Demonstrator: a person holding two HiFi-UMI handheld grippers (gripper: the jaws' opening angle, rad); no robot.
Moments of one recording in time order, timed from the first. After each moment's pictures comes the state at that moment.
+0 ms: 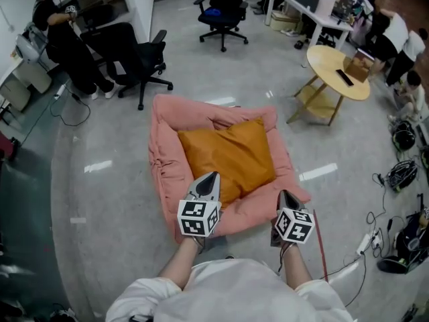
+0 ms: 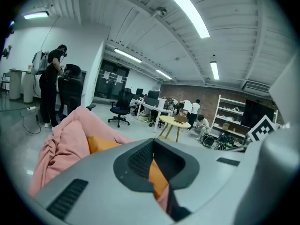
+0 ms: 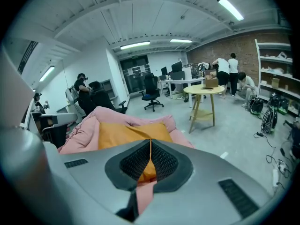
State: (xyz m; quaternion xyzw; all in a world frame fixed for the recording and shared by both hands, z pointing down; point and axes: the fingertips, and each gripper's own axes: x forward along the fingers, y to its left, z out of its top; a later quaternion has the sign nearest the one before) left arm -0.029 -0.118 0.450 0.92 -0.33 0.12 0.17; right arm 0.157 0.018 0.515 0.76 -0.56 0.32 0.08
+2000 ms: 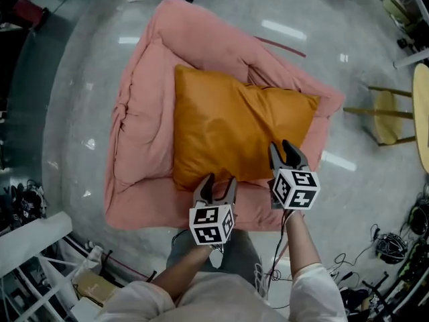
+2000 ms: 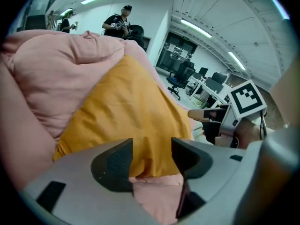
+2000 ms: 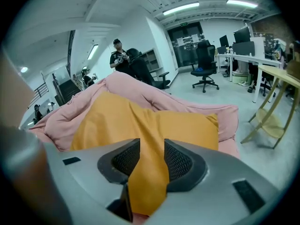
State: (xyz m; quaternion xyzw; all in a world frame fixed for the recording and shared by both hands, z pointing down) left arm 0.042 -0.107 0.675 0.67 -0.59 0.20 0.41; right arm 0.181 -0.221 0.681 0.49 -0.78 0.34 0.21
